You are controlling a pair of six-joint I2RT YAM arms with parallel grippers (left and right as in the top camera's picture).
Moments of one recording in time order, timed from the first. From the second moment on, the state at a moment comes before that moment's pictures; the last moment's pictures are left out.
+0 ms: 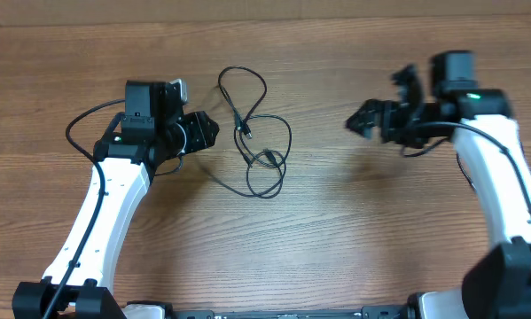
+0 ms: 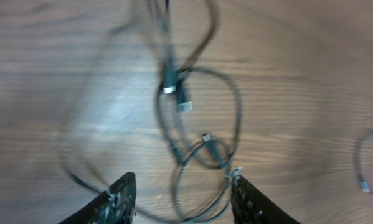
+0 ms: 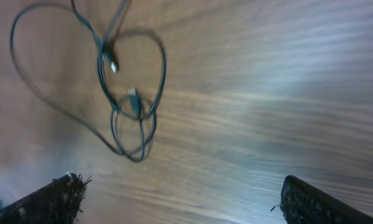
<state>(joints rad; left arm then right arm) -0.09 1.47 1.11 -0.60 0.34 -0.41 0.03 1.63 1.38 -0.99 -0.51 0.13</state>
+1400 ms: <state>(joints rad) -0.17 1.57 1.11 -0.71 0.10 -0.41 0.63 2.03 1.41 -0.92 -0.19 0.57</state>
